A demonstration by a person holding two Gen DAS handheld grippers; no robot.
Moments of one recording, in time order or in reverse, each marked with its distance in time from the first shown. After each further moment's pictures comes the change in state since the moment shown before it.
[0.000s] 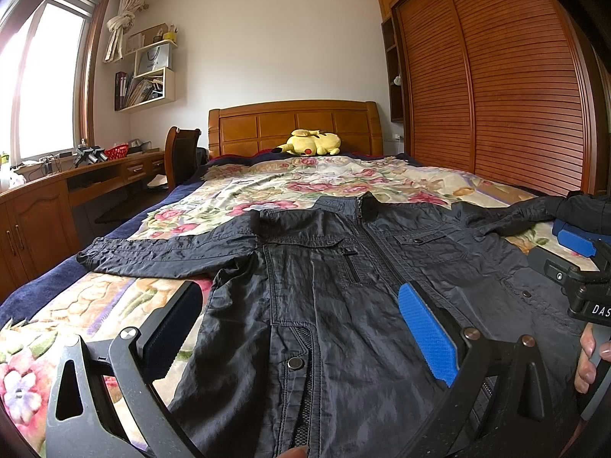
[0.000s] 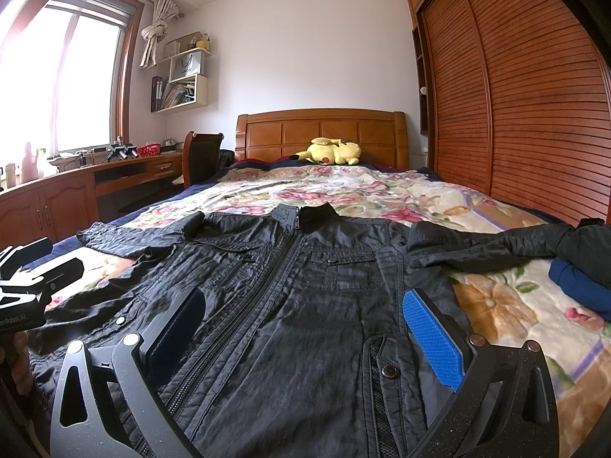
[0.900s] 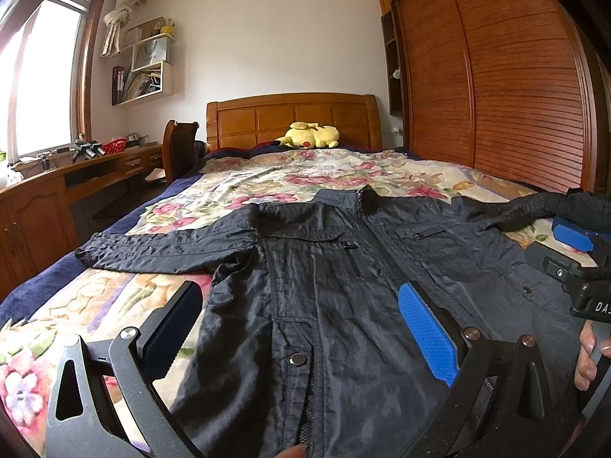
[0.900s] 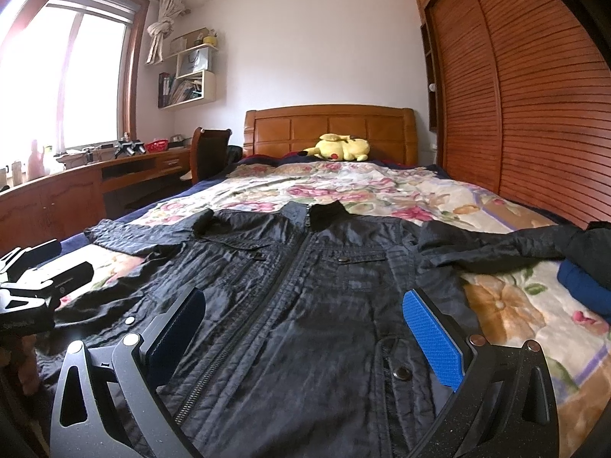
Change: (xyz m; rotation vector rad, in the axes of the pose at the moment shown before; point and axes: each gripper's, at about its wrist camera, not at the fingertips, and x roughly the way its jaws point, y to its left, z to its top) left arm 0.003 0.006 0.007 0.005 0.028 -0.004; right arm 0.006 0.006 0.003 -0.004 0.019 0.038
